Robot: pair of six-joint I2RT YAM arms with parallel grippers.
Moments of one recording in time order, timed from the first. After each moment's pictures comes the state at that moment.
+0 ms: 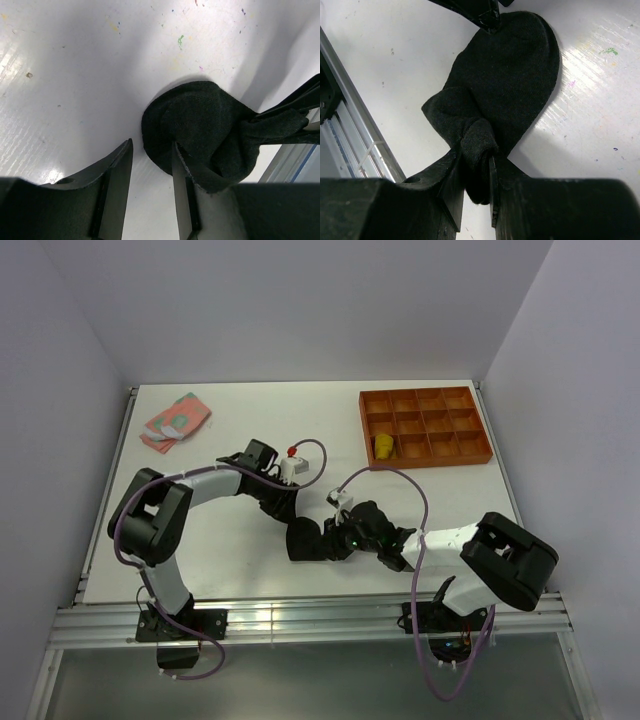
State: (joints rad) left arm -0.50 1.78 1.01 -0.36 0.60 0.11; right arm 0.87 1.42 0.36 0.49 -0.25 0.45
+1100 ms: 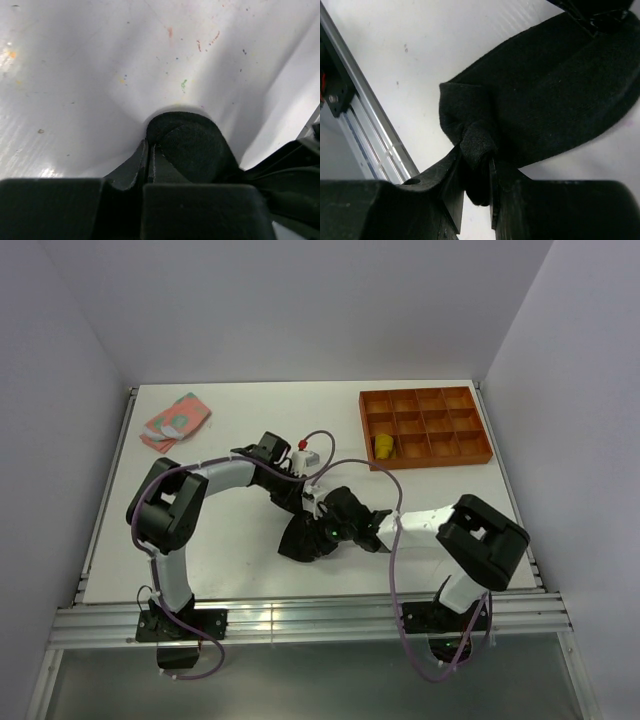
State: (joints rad) left arm -0.54 1.91 1.17 -0.40 0.59 0.07; right arm 0.89 1.56 0.59 0.25 -0.36 0.44
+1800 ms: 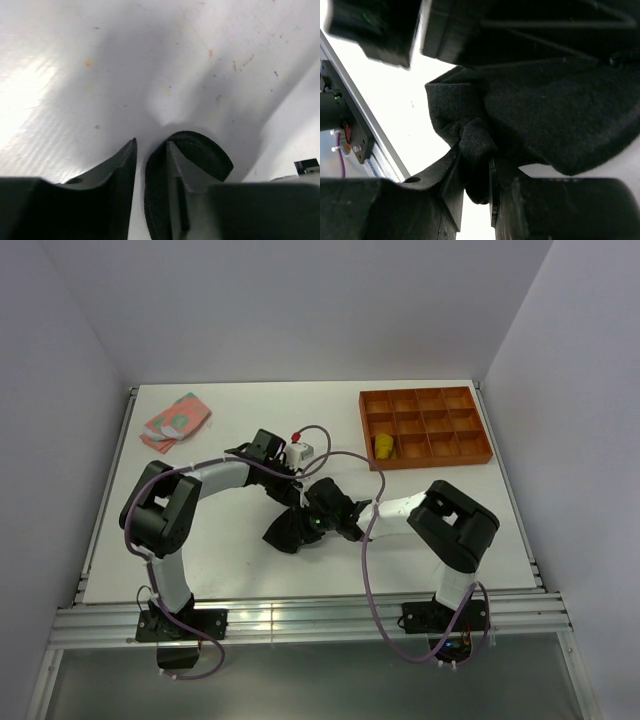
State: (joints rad) left arm -0.52 1.88 1.14 -0.31 0.49 0.06; right arm 0.88 1.78 0.78 0.27 -0.34 0.60
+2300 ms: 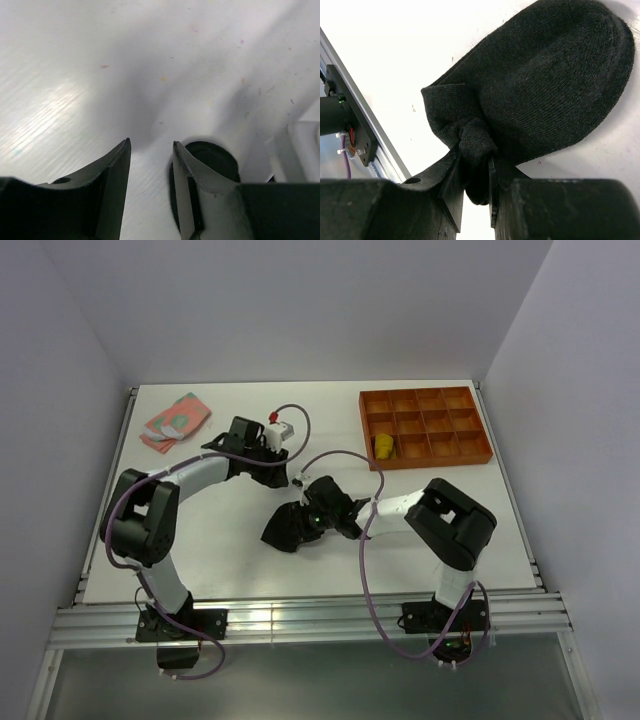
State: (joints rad) left arm -0.42 1.78 1.13 -0.26 0.43 0.06; right arm 0.87 1.80 0.79 0.28 -0.35 0.62
